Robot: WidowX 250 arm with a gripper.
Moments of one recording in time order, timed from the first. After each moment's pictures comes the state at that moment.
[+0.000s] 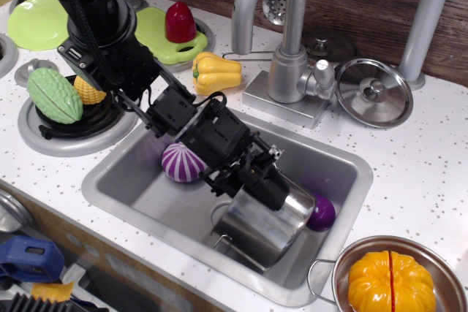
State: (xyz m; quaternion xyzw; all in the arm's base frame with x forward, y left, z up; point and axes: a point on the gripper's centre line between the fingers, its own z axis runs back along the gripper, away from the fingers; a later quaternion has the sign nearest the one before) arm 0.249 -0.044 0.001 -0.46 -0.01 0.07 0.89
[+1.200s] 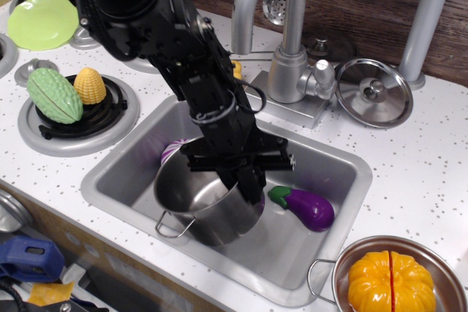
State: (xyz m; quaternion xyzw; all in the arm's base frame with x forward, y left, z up) arm 0.250 -0.028 0.004 -0.15 -0.05 0.12 0.98
